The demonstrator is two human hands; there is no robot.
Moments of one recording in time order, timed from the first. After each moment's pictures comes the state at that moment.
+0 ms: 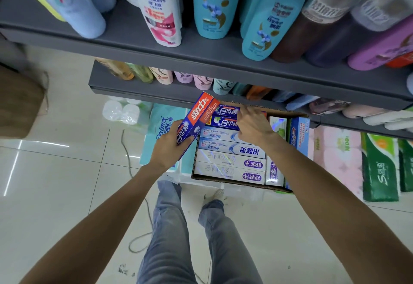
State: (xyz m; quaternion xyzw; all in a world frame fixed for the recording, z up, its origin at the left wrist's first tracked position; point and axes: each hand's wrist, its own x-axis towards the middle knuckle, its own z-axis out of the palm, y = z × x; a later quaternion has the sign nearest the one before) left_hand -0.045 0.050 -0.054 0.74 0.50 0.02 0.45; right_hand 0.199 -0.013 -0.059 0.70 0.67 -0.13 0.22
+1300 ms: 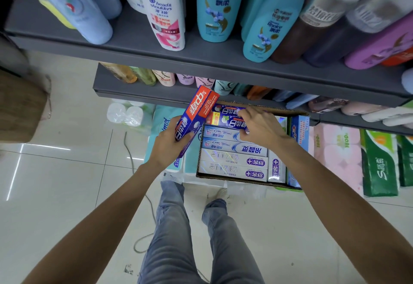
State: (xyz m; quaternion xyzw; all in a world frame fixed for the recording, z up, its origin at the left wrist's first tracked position) left_hand -0.053 0.060 -0.029 0.70 0.50 0.05 0.51; right_hand 0.198 -0.031 -0.022 0.71 0.69 -0.12 0.08
